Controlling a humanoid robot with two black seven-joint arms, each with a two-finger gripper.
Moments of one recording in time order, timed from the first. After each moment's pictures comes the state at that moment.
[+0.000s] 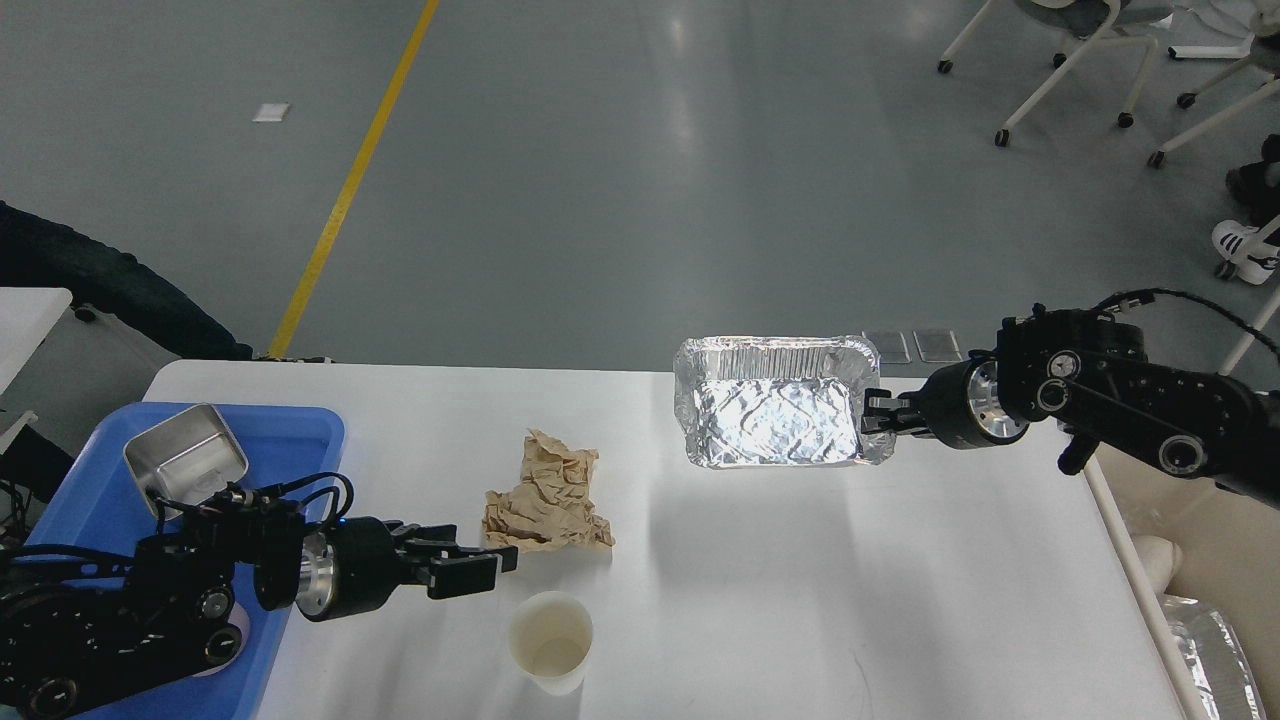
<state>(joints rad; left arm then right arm) -0.80 0.67 0.06 -1.43 1.36 -0.05 -0.12 1.04 -0.54 0.11 1.07 -0.95 0.50 -0.17</state>
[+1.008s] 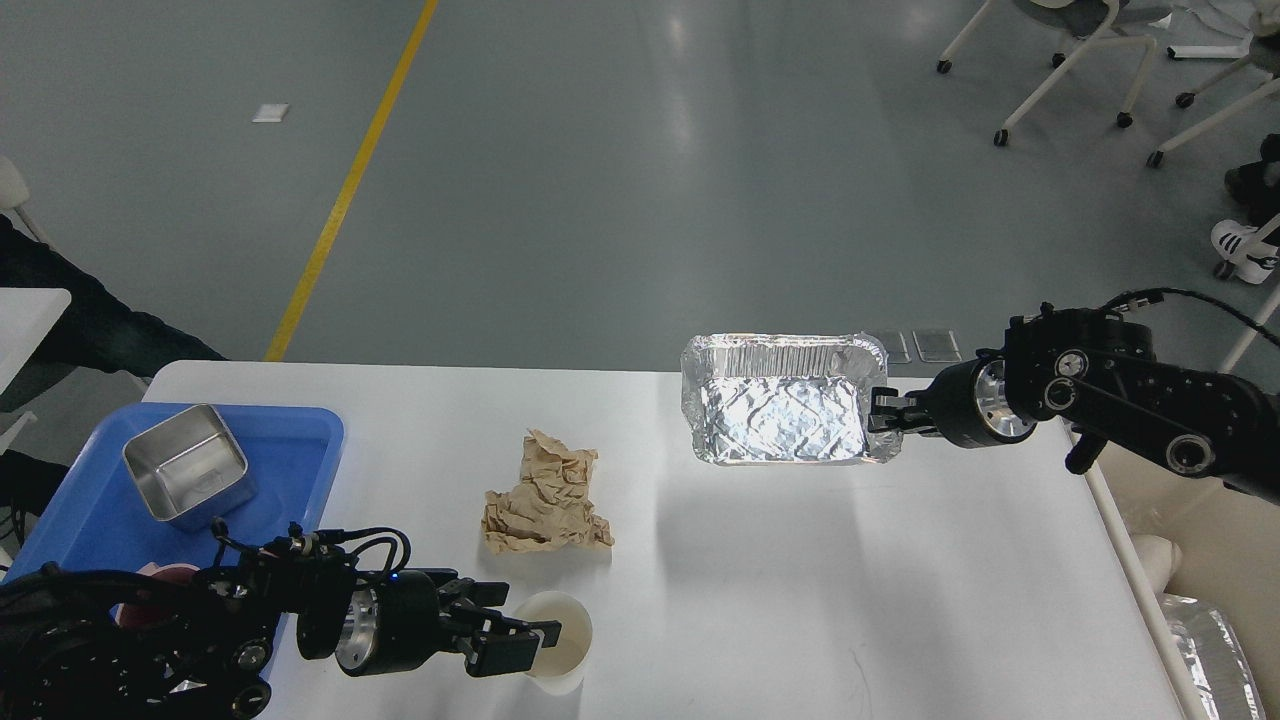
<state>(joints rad) -0.80 0.60 0.13 -1.50 1.50 -0.07 -0.08 1.04 -0.55 0.11 1.07 -0.95 0.50 -0.17</state>
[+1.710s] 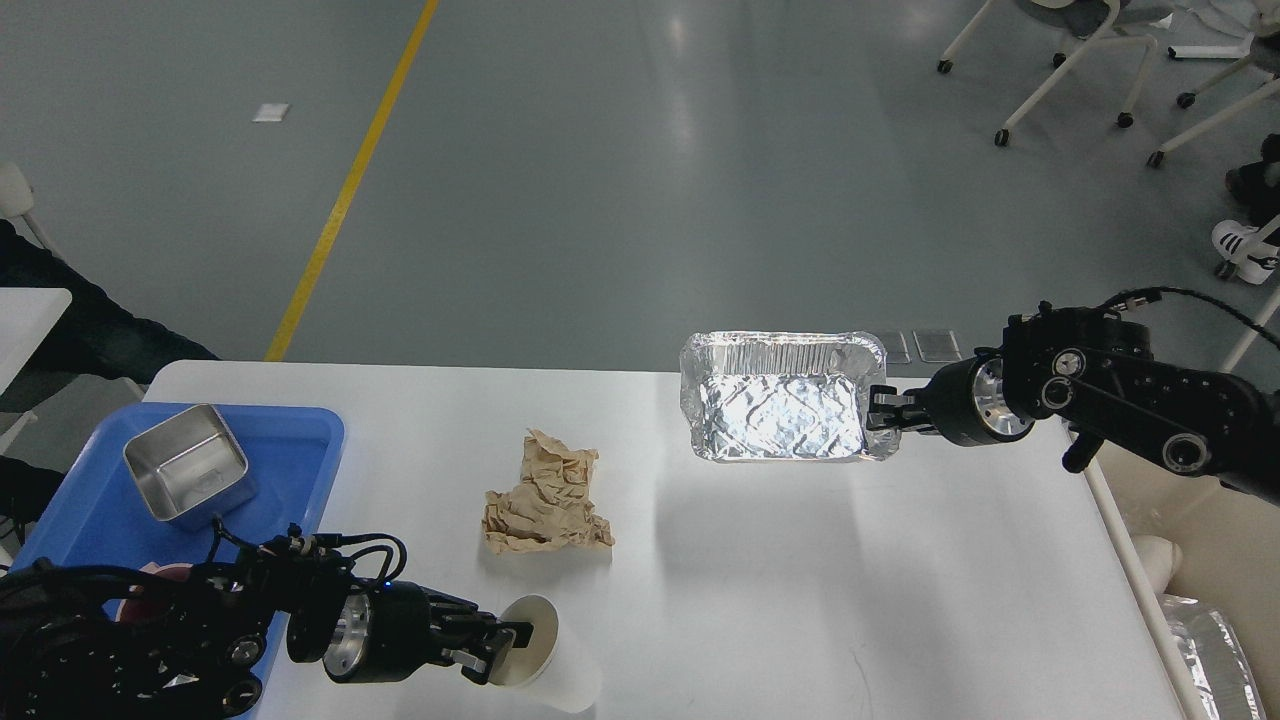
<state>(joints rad) -0.82 0.63 0.13 -1.51 1.49 -0.15 -0.13 1.04 -0.55 0.11 1.06 -0.95 0.50 -0.17</state>
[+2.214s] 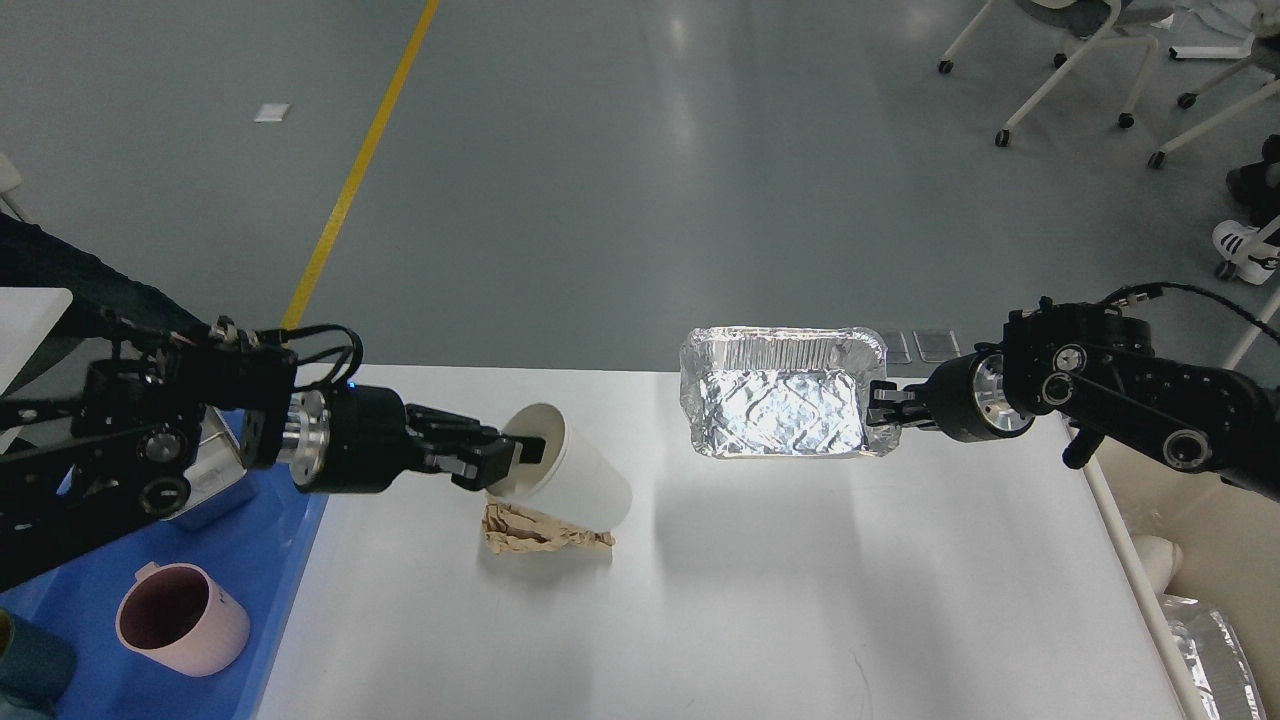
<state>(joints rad) -0.93 0.78 -0.39 -1.65 1.41 -0.52 -0.15 1.05 -0.55 0.11 1.06 -0.95 0.50 -0.17</state>
